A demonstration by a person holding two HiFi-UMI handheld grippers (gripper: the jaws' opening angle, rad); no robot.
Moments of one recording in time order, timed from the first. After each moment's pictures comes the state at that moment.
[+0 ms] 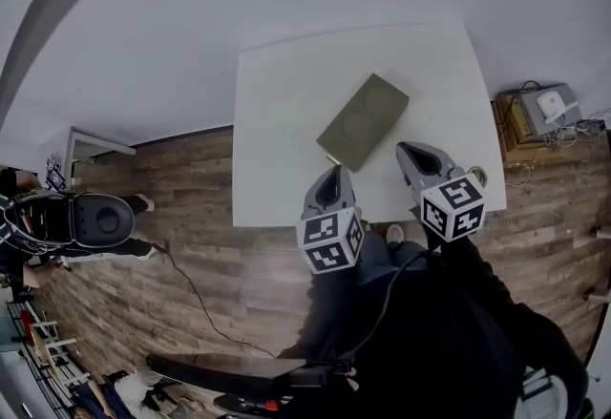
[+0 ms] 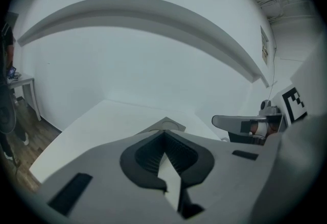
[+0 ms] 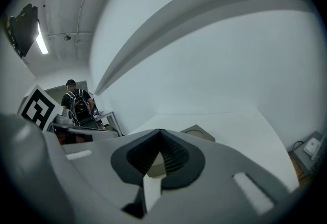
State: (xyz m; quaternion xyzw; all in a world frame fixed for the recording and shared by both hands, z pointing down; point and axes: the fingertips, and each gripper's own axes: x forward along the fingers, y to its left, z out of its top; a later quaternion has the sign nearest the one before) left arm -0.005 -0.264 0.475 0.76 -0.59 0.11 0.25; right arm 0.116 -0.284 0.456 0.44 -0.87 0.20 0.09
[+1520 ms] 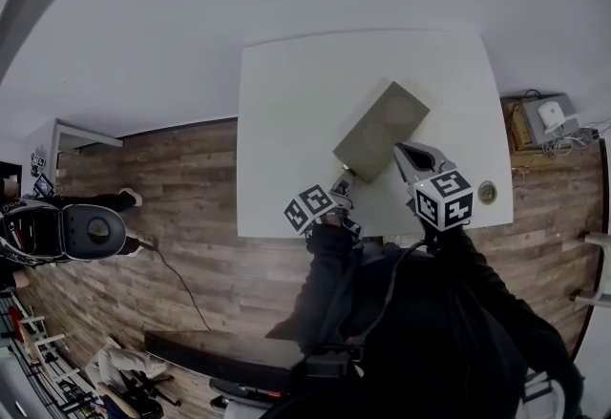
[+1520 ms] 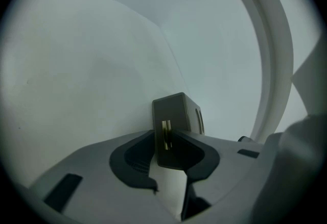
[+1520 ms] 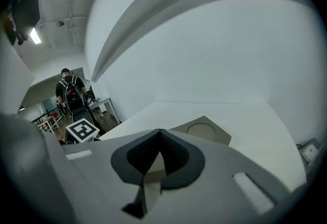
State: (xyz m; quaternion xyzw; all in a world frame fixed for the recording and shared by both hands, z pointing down) left arm -0.054 -0.315 0.648 0.59 -0.47 -0.08 0.66; right arm 0.054 -0.347 0.506 0.43 -0.86 0.23 0.17
